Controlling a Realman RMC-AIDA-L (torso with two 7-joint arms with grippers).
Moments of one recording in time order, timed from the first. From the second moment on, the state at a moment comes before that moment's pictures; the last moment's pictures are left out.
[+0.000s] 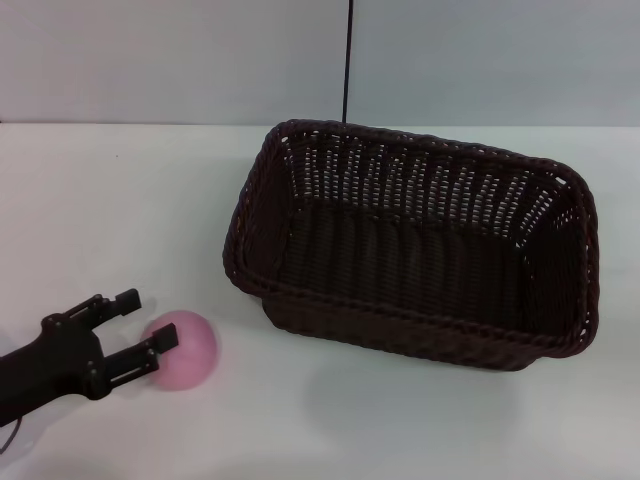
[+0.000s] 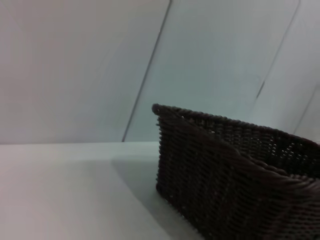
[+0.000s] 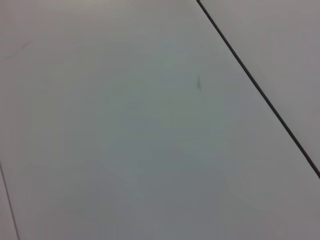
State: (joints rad) left arm -0.23 -2.05 0.41 0.38 2.02 1.60 -1.02; right arm 0.33 2.02 -0.35 -0.36 -1.19 -1.62 1.17
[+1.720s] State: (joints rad) left arm -0.34 -2.05 0.01 0.24 1.87 1.74 -1.09; right arm 0.31 2.03 -0.35 -0.34 -1.19 -1.62 1.16
